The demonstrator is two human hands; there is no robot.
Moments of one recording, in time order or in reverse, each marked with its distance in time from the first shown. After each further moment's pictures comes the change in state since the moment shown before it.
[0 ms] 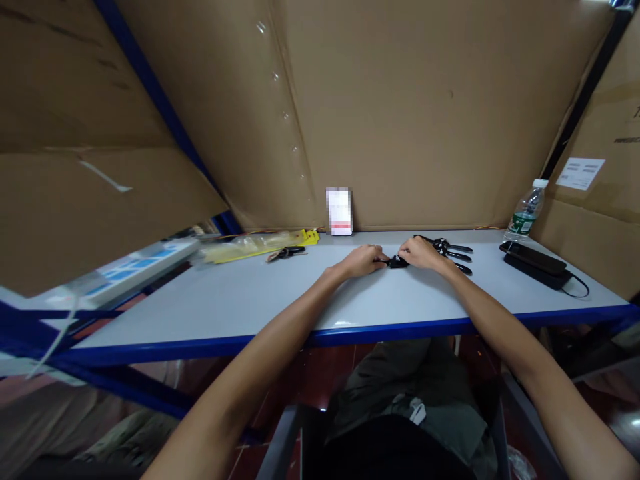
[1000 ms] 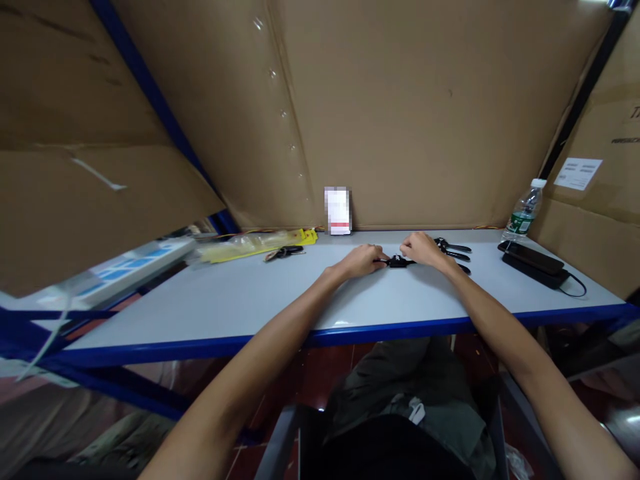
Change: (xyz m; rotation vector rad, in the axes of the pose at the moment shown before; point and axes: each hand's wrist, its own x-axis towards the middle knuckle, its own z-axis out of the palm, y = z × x) left_hand 0.000 0.009 -0.002 0.076 -0.009 -0.007; right_hand 0.001 0.002 -0.009 0.015 0.024 0.057
